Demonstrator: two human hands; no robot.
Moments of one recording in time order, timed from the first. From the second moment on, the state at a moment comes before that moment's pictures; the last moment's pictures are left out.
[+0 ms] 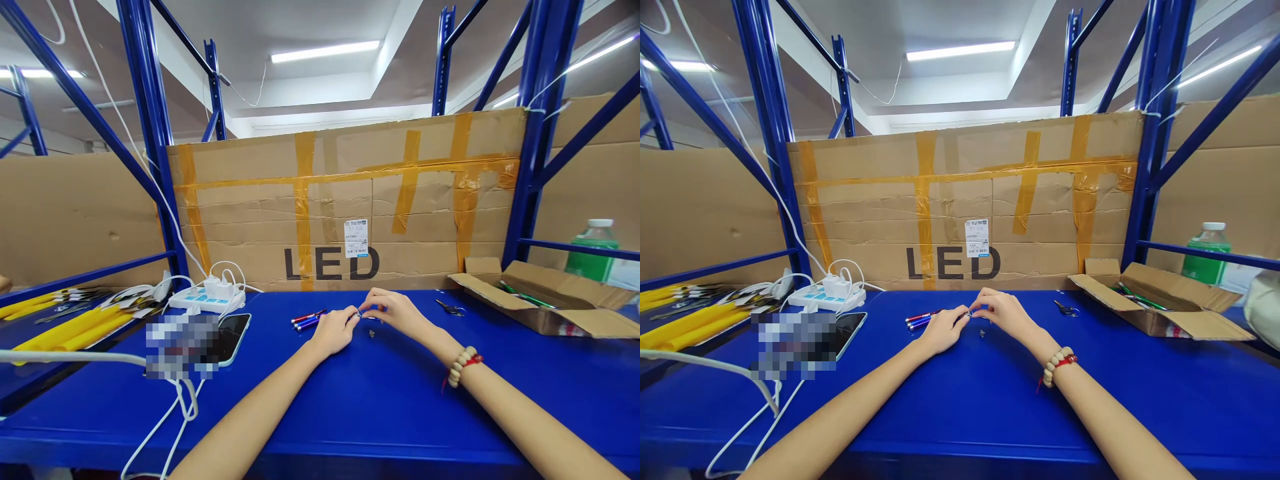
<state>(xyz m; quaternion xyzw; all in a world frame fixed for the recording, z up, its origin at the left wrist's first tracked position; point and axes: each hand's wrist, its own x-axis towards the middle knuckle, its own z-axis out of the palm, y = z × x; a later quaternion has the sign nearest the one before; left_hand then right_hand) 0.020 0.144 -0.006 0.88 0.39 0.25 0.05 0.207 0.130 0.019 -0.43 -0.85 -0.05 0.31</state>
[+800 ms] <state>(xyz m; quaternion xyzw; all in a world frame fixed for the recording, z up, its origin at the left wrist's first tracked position) 0.019 0.143 -0.005 0.89 0.39 0.23 0.06 0.206 0.127 0.024 -0.42 -0.86 -0.05 0.28</state>
